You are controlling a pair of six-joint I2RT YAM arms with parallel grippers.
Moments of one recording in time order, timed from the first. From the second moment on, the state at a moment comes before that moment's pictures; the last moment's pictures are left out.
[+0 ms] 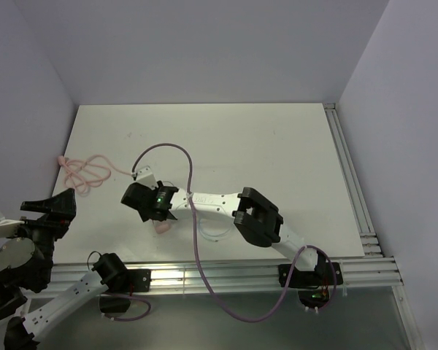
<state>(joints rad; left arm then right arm) -0.85 0.15 1.07 -1.10 -1.05 -1.04 1.25 2.30 1.95 -0.63 0.48 0.65</state>
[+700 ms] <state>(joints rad) -0.86 0.15 1.09 -1.11 -1.05 -1.03 1.22 2.31 2.21 -0.84 0.40 0.59</state>
